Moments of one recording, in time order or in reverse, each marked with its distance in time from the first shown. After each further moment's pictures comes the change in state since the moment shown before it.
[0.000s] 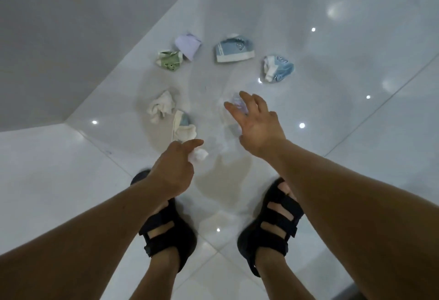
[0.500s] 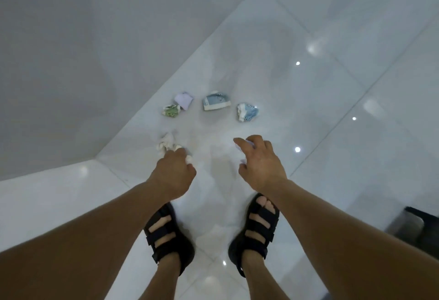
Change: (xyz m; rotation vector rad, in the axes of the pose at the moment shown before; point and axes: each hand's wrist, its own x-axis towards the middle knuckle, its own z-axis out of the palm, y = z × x) left_hand -0.055 0.094 -0.078 0.195 0.099 -0.082; right_hand -0.103 0.003 -0.103 0.337 0.075 0.139
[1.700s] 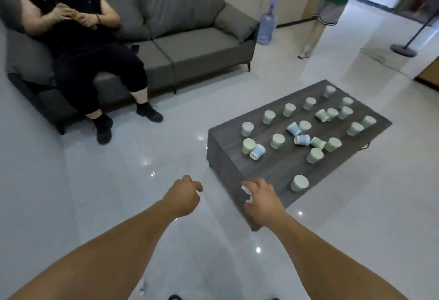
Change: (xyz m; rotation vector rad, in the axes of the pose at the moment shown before) left_hand -0.606 0.247 -0.109 0.943 -0.132 1.281; right_hand -0.718 -0.155 -0.162 0.638 0.772 1.083
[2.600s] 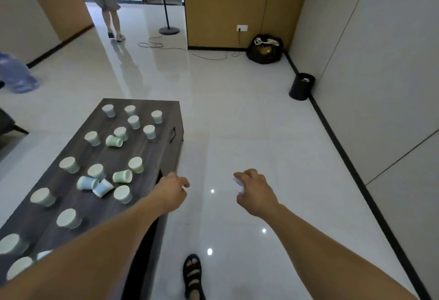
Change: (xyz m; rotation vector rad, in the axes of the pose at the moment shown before) left_hand 0.135 0.632 0.184 0.419 -0.241 0.806; right_hand -0.205 0.529 -0.165 0.274 0.509 0.715
